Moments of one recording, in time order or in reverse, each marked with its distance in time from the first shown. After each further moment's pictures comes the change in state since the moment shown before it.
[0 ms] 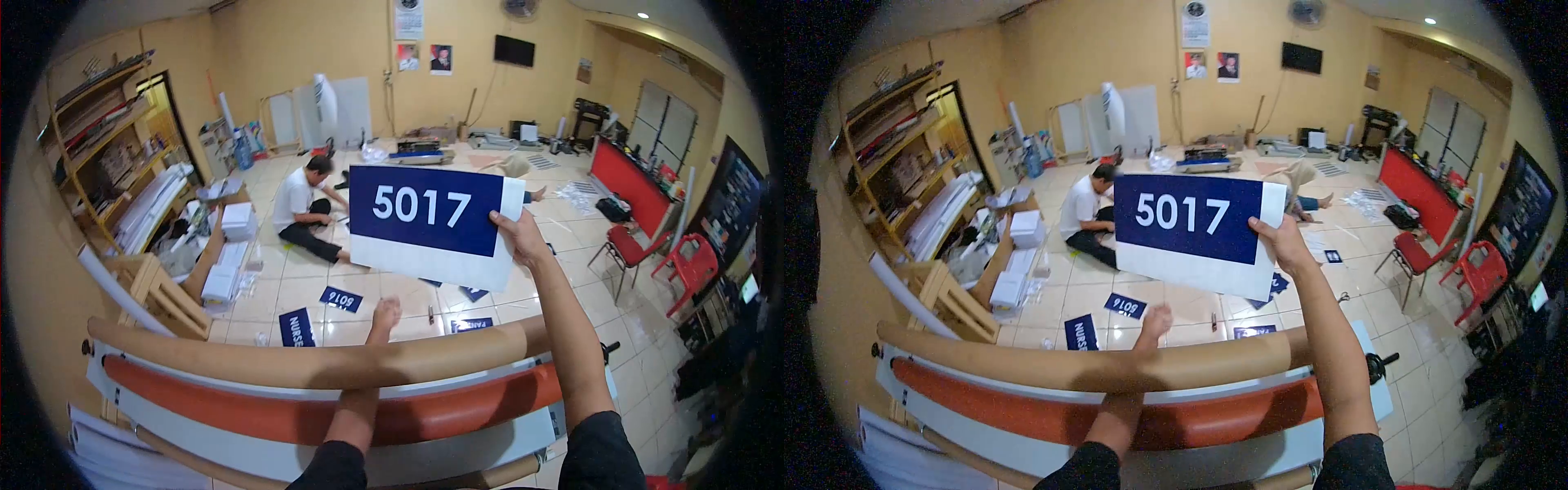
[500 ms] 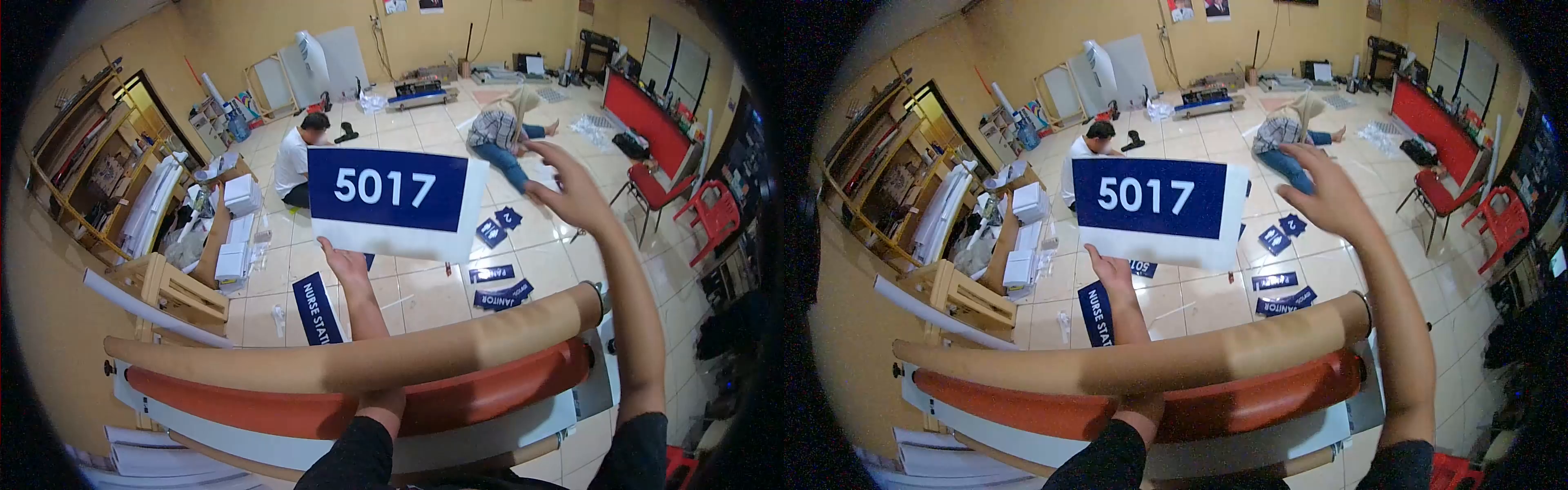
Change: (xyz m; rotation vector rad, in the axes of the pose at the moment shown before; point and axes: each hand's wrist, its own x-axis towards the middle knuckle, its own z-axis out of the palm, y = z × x) left_hand 0.061 0.087 0.033 -0.541 -0.033 0.435; right_hand -0.013 -0.033 -0.048 -1.147 -0.042 -0.348
